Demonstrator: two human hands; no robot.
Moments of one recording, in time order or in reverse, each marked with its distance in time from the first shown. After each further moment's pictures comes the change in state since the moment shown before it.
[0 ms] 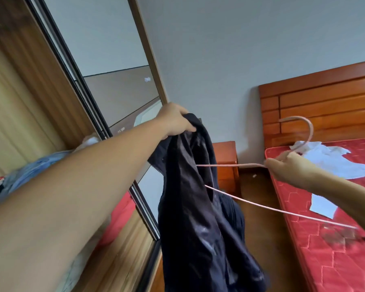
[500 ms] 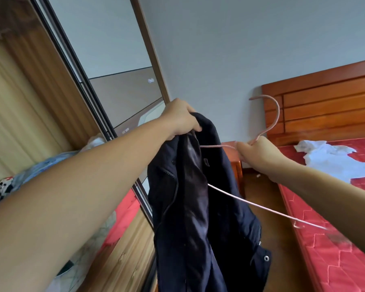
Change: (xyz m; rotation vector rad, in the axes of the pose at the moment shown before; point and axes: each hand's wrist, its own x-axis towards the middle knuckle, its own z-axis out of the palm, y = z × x) left_hand -0.020 0.011 -0.007 -0.032 0.015 0.032; right_hand 0.001 -0.070 0.034 0.268 0.088 -0.099
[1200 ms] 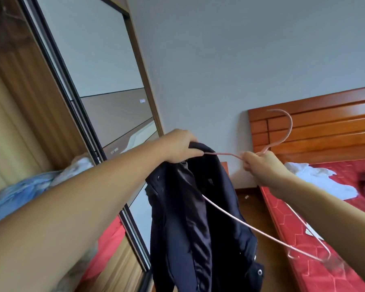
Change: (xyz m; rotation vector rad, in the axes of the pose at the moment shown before) left_hand 0.029 -0.024 -0.012 0.443 -0.238 0.374; right_hand 0.028 -0.008 -0.007 0.219 0.106 0.148
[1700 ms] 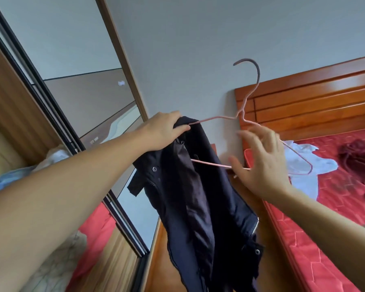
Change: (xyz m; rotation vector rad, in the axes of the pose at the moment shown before) left_hand 0.039 -0.043 0.034 -0.068 0.216 0.087; right_hand 0.006 0.063 0.014 -0.607 0.386 -0.828
